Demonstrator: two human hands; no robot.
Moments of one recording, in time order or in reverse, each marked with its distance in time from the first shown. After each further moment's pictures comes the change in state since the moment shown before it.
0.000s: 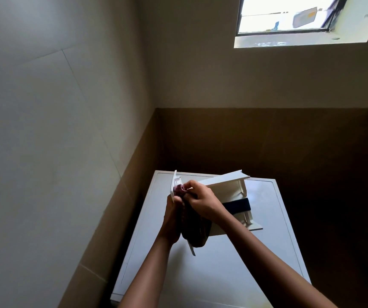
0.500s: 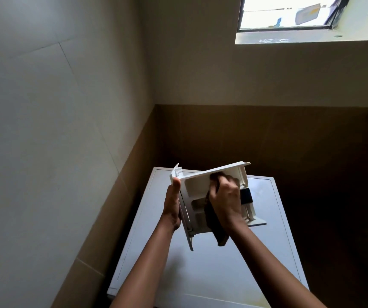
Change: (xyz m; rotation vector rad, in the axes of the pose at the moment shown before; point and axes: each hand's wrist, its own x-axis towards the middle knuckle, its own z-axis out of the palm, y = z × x) left_hand 0.018 0.018 0.017 -0.085 0.140 -0.112; right_hand -0.009 0.034 -0.020 -0.404 0.688 -0.063
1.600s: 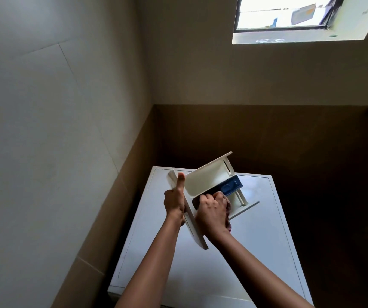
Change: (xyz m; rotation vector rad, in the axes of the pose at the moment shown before) left_hand -0.001 0.004 0.016 0.251 0.318 -0.061; right_hand -0.043 0.002 0.034 -0.403 -0.388 -0.045
